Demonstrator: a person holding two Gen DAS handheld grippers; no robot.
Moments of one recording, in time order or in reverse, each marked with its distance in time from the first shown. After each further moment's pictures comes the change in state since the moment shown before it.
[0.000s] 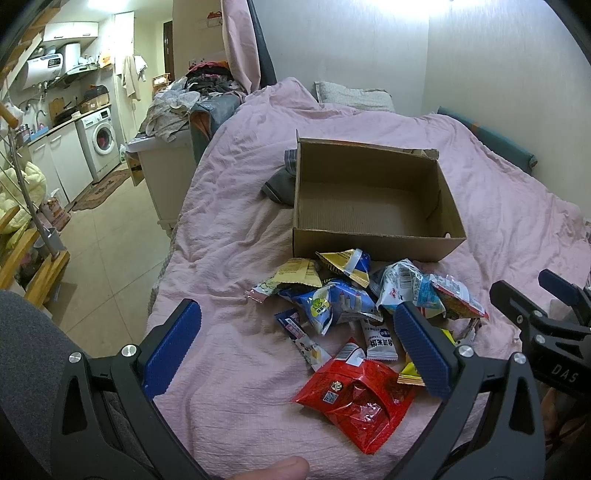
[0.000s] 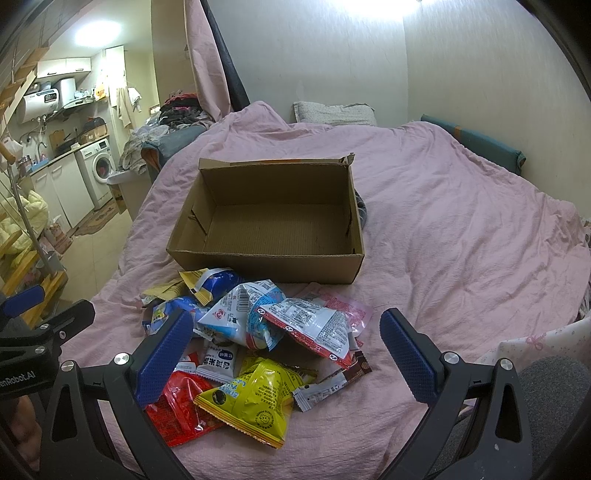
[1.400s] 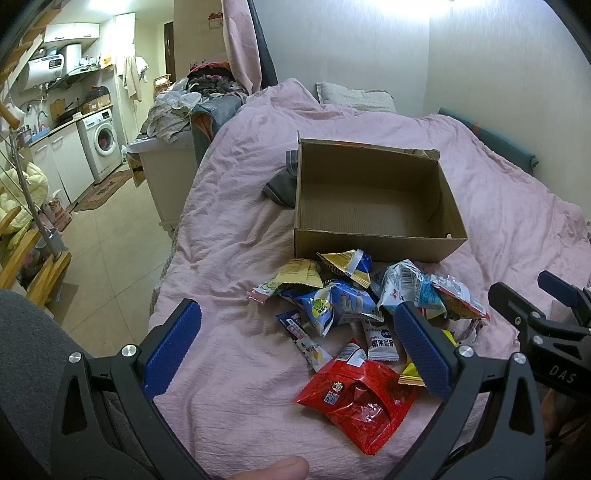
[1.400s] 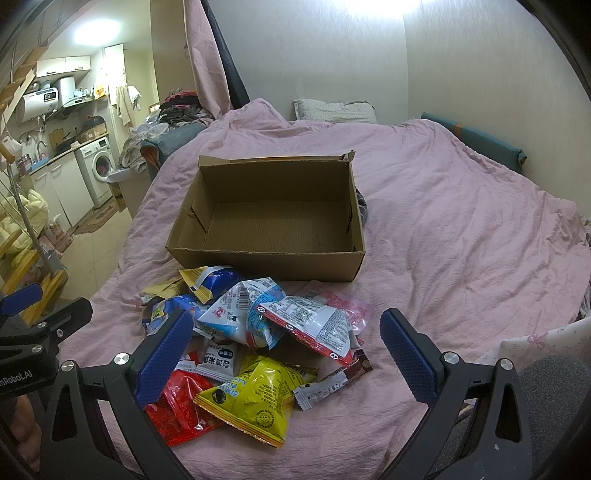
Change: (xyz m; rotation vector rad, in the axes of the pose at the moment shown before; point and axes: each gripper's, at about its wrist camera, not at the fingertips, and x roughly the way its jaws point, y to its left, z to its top) left arm -0.001 -0.007 -0.005 0.000 -0.002 0.008; right arm 0.000 -0.001 0.001 0.002 0.007 0.004
